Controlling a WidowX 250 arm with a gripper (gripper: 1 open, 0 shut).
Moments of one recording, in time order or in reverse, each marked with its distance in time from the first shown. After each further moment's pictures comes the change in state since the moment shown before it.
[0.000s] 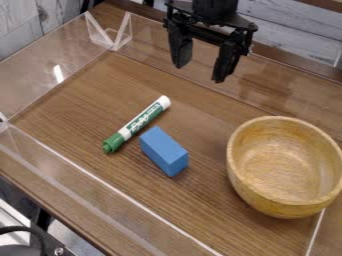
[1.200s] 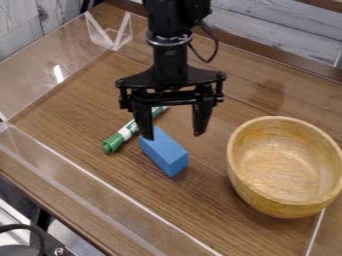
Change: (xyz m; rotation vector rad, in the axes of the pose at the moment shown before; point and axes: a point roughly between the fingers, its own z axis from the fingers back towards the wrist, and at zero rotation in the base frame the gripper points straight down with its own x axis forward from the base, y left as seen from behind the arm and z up) arm -0.063 -0.003 -0.039 -0.082 -0.043 0.704
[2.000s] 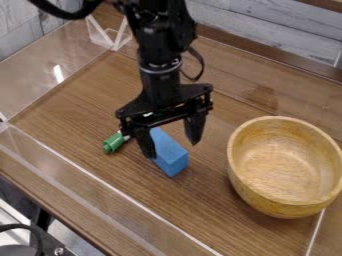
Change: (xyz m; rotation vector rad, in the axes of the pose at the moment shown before) arm 0.008 0.006 -0.029 -0.050 -0.012 0.277
